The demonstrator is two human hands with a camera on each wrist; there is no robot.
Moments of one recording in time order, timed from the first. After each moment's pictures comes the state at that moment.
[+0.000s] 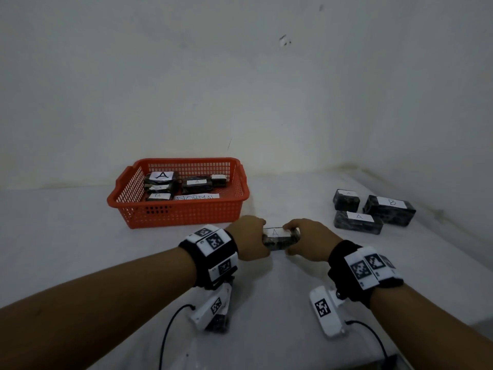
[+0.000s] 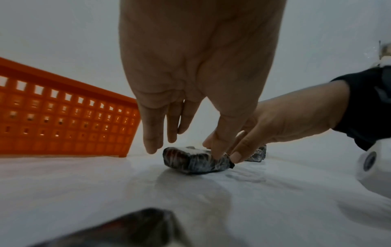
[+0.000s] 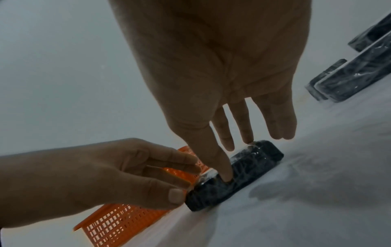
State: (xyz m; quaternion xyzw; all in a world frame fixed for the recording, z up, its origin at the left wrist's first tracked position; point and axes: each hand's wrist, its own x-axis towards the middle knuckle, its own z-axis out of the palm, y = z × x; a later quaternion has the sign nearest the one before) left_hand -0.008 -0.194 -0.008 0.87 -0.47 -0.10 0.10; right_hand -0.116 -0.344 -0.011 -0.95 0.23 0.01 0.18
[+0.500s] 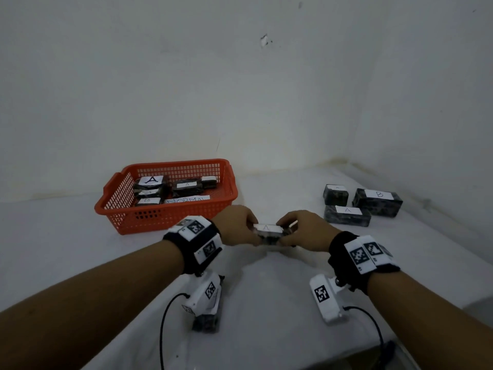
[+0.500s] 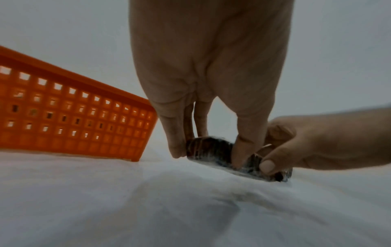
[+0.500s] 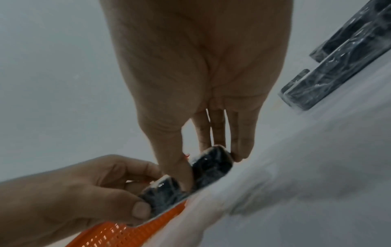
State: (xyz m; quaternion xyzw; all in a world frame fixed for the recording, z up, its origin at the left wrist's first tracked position) left_hand 0.005 -0.200 0.009 0.86 -0.47 -0.12 0.16; right_hand -0.124 -0.370 -0.014 -0.93 0.21 -0.04 0.31
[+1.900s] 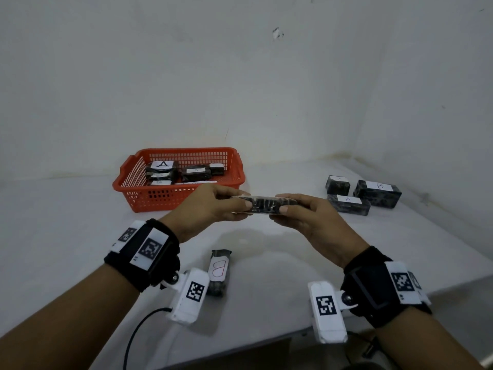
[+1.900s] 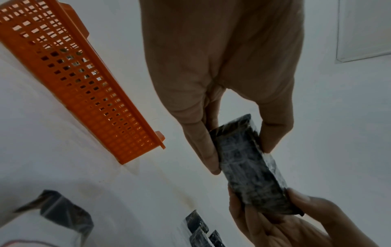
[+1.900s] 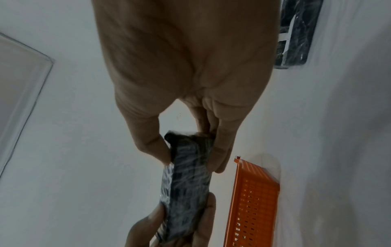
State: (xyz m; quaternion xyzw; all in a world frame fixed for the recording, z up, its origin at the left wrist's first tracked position) left_hand -0.028 -0.103 0.029 0.66 -0.38 -0.28 0.59; right_hand -0.180 -0.296 0.003 -0.63 0.08 -0.21 0.74
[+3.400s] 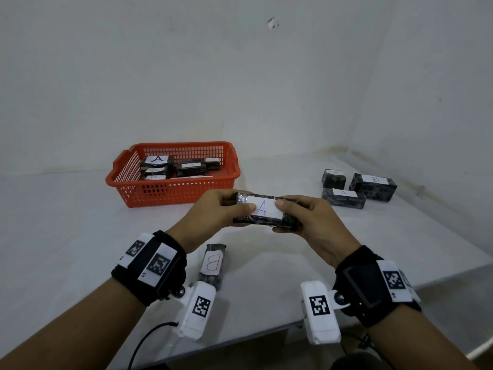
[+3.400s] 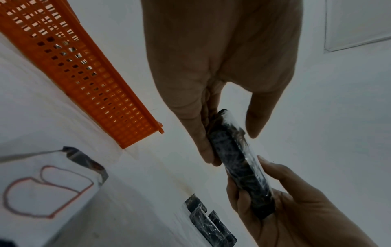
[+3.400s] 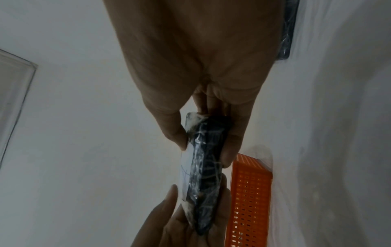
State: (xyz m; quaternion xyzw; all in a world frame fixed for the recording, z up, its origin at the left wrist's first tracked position) left_hand -0.056 -0.113 0.013 0.66 -0.37 -0.25 0.60; right_hand -0.186 -0.295 -0.005 -0.62 0.14 -0.22 0.74
